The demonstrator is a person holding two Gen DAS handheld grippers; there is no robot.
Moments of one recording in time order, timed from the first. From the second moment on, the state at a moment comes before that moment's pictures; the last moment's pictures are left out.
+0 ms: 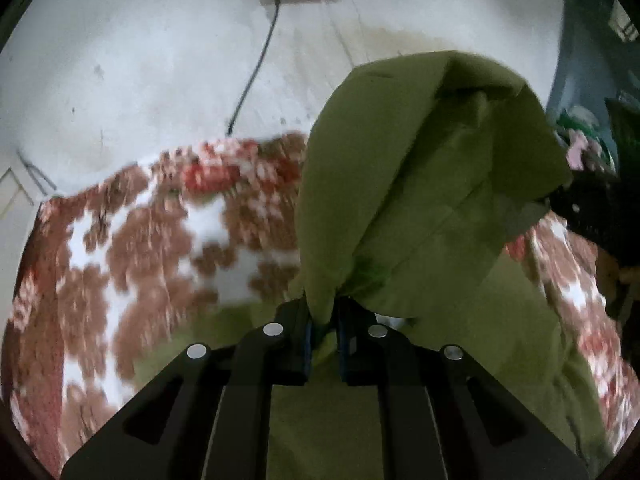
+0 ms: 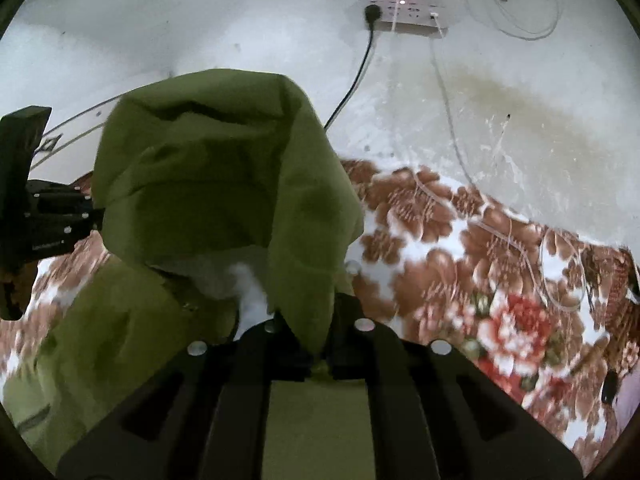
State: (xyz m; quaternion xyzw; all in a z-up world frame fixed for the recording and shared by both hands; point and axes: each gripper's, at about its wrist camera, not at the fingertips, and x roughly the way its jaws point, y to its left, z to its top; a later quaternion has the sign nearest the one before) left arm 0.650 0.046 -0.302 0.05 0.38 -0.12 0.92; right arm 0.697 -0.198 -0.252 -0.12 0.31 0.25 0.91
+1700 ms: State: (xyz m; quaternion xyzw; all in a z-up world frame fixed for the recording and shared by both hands) left arm 0.753 0.102 -0.451 -0.12 0.52 -0.10 0.84; right arm 0.809 -0.227 -0.423 0.07 0.57 0.23 0.78
